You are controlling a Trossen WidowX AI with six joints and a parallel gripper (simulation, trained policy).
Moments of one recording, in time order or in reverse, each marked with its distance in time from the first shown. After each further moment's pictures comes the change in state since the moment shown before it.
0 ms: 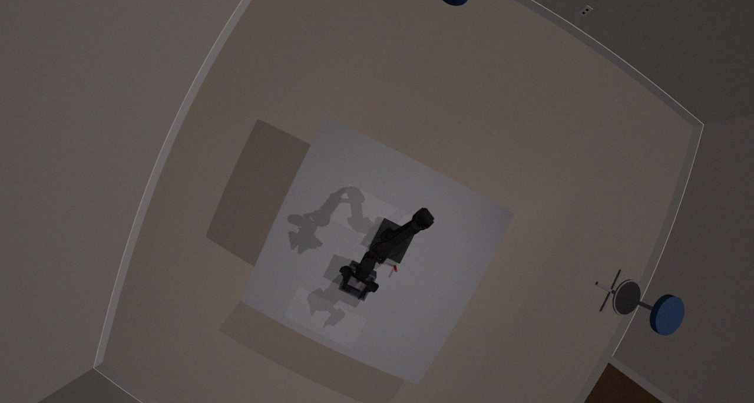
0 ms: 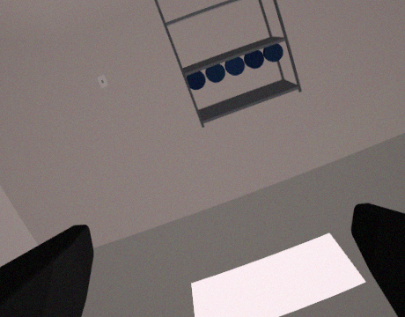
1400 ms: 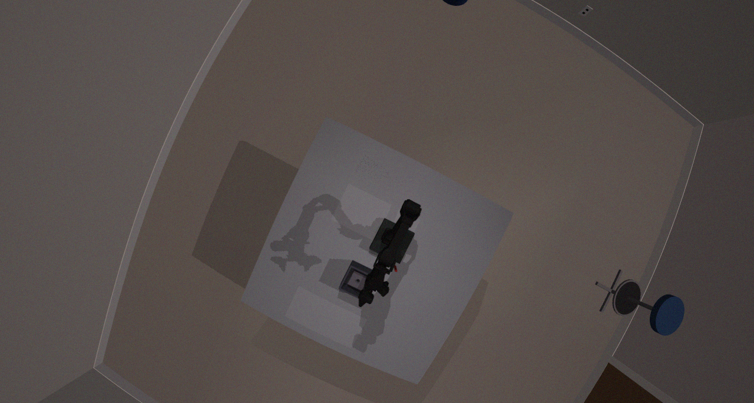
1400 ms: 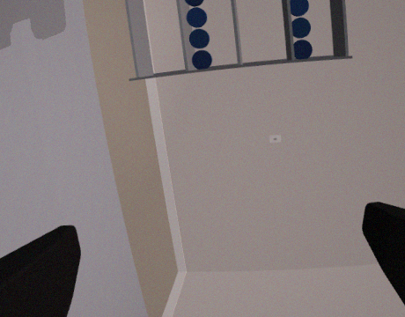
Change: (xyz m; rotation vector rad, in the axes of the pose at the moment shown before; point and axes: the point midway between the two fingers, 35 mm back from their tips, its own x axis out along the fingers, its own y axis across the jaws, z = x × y) arm 0.012 -0.056 0.025 1.341 -0.190 0.250
